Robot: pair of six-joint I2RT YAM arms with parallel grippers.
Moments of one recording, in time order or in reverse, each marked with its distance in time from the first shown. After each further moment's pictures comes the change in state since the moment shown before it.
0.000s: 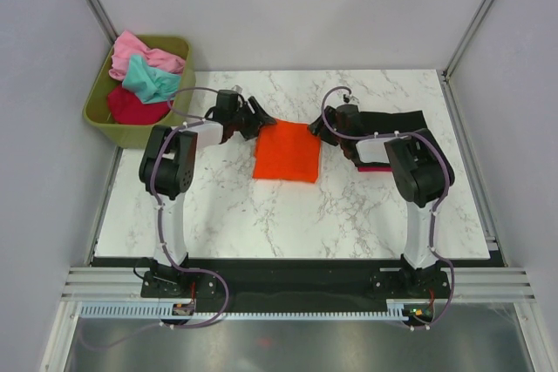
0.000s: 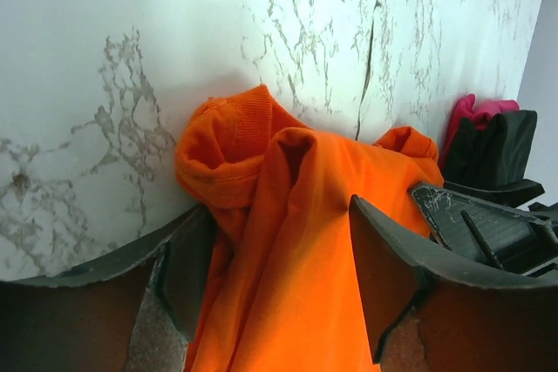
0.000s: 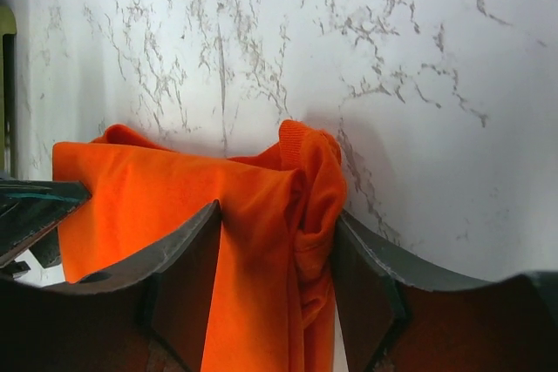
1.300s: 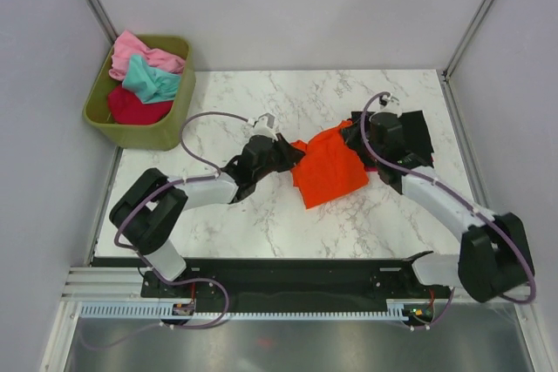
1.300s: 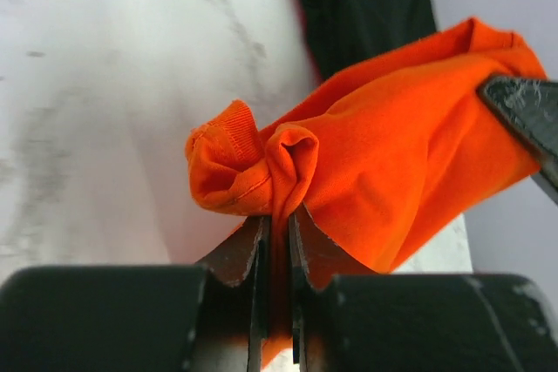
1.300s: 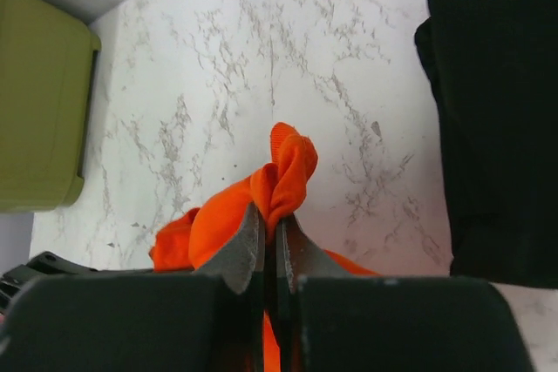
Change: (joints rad) left arm -0.420 -0.472 -0.544 0.364 -0.404 -0.040; right arm 0.014 -0.694 -0.273 -0.324 0.116 -0.057
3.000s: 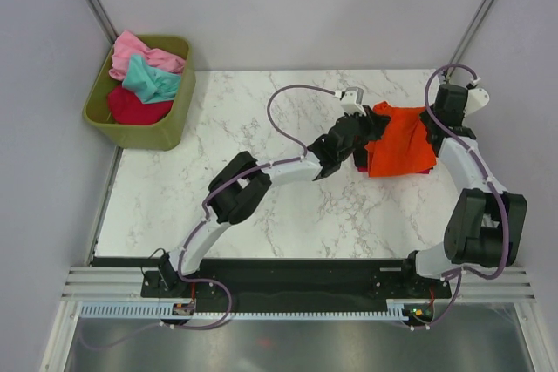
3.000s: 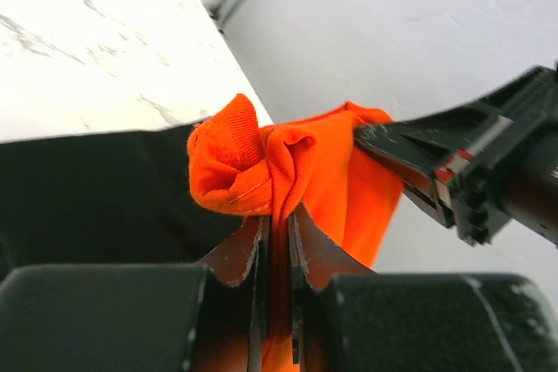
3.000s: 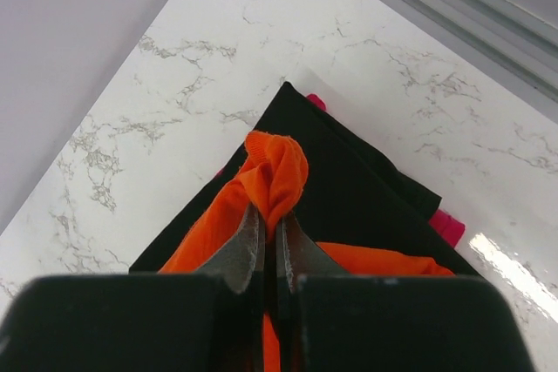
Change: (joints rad) left arm -0.289 0.691 0.995 0.102 -0.214 0.158; right arm -0.527 0.111 0.225 -0.209 0.236 -0.020
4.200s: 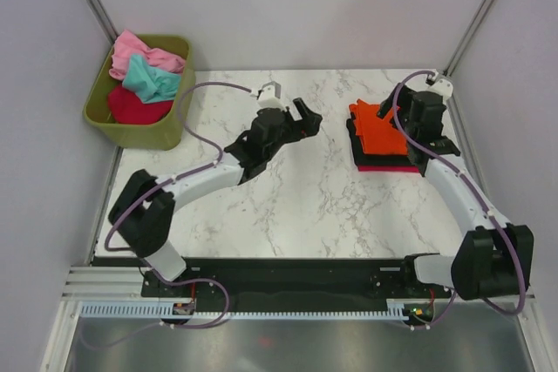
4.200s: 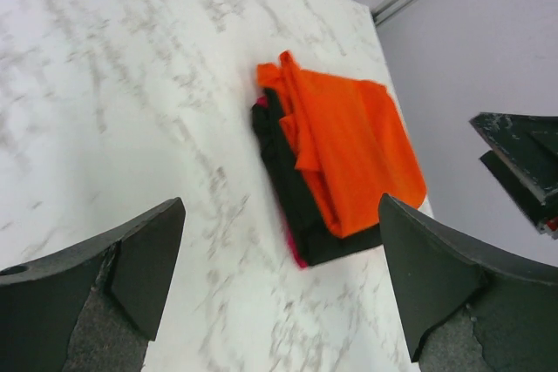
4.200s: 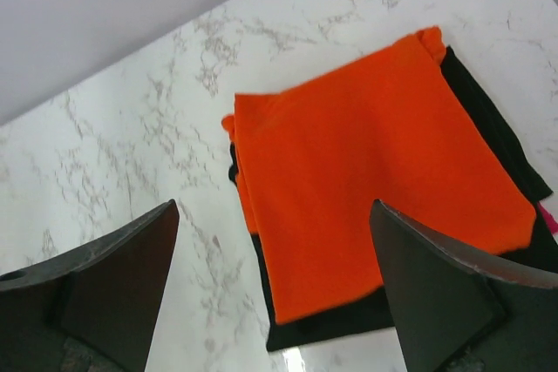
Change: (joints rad) left arm 0.212 -0.635 -0.595 -0.307 -0.007 -0.052; right arm 0.233 -0.123 -0.039 0.063 -0.064 -0.183
